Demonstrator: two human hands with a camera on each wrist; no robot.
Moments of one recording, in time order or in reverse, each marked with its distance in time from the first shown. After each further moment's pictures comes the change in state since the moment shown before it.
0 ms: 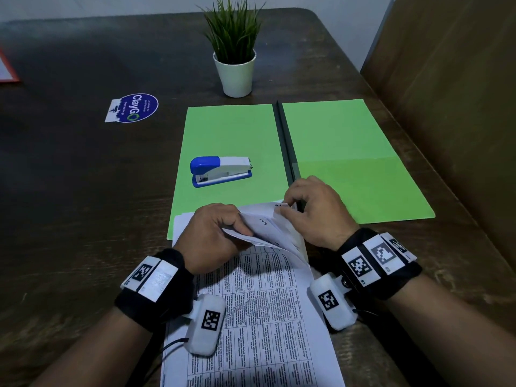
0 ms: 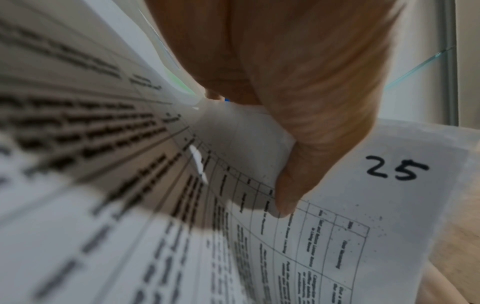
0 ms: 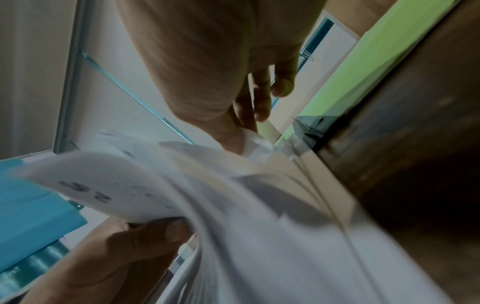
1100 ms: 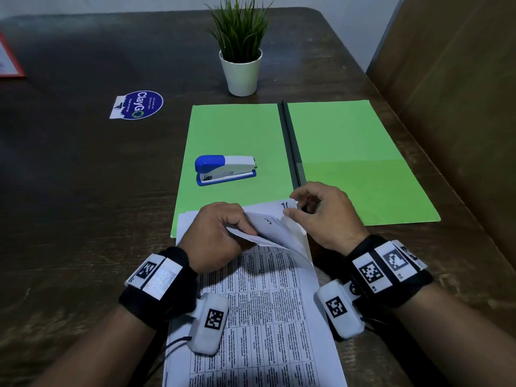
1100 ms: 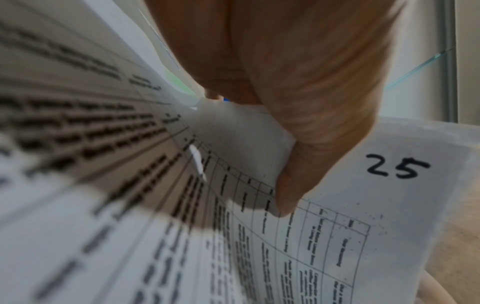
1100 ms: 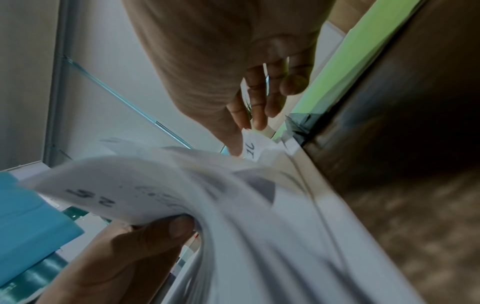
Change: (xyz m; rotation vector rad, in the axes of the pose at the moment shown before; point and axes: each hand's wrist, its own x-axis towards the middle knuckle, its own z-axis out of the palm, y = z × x) left_hand 0.001 -0.003 0.001 0.024 0.020 0.006; right_hand -0.006 0.006 0.003 0.189 0.084 0.195
